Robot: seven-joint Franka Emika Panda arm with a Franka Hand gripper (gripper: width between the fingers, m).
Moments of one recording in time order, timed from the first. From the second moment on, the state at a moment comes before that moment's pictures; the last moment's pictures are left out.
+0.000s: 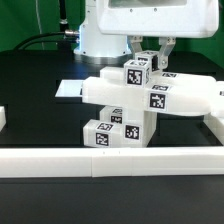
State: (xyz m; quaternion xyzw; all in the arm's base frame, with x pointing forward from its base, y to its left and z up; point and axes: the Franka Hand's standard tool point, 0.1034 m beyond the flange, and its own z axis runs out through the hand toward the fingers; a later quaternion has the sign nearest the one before) arm 0.546 0.031 0.107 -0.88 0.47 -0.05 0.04
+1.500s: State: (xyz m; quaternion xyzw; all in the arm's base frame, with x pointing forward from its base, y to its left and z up) arm 0.551 0.032 0.111 -0.94 0.33 -0.05 0.04
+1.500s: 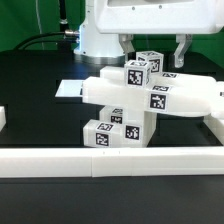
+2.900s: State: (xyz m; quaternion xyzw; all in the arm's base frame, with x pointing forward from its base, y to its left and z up) arm 0.551 0.027 0.110 -1.00 -0.01 -0.06 0.01
